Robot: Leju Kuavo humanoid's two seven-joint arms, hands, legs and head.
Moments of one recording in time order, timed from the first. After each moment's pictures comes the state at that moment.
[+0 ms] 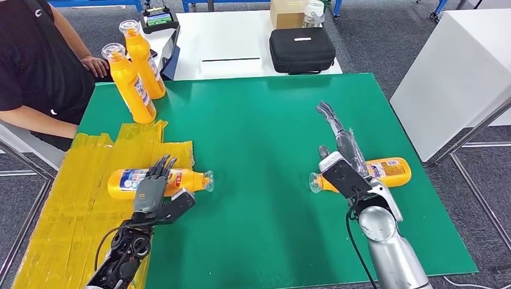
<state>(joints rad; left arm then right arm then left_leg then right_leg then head) -0.23 -0.02 -0.14 -0.95 -0.83 0.33 -0.31 -0.27 -0.09 0.27 -1.49 0.41 -0.12 -0.24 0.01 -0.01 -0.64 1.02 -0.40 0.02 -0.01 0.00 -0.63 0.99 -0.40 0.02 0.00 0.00</state>
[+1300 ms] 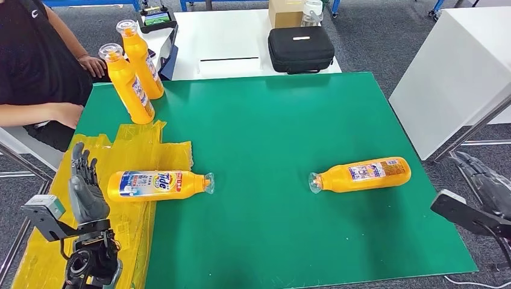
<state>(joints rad) 0.01 -0.04 0.04 -1.54 0.15 0.18 -0.51 0.02 -0.60 -0.24 -1.54 0.77 0.18 -0.22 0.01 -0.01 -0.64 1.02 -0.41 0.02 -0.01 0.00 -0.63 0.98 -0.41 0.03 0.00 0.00</state>
